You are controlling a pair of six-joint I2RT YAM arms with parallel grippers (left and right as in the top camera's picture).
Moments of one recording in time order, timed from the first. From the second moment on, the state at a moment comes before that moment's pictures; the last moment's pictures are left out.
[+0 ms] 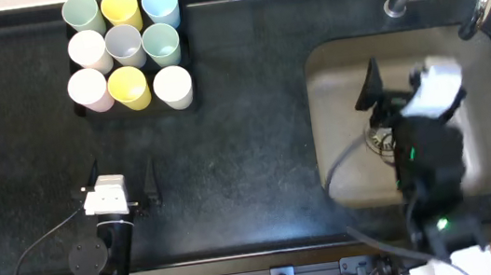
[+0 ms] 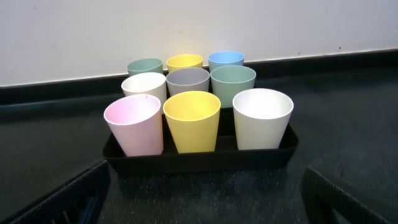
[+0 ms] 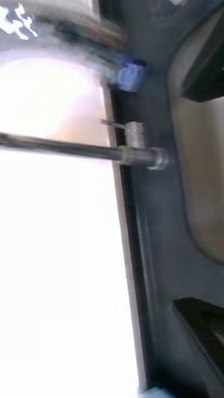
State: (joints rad) left arm -0.06 0.01 0.01 -0.08 0.03 0.06; right arm 0.20 0.65 0.54 0.01 0.35 0.14
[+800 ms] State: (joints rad) left arm -0.06 0.01 0.01 -0.08 0.03 0.06; right arm 0.26 0.40 0.17 -0.12 0.45 0.09
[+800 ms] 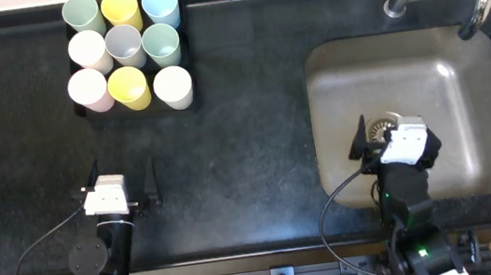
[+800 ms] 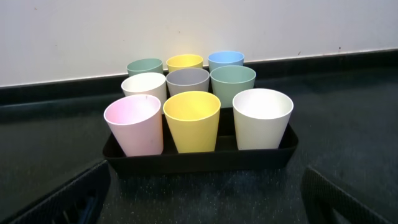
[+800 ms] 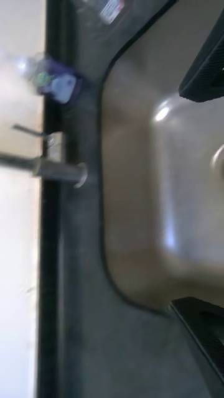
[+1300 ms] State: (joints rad) left arm -0.06 0.01 0.01 -0.08 0.03 0.06; right arm 0.13 0.24 0.16 -0.48 0.45 0.09
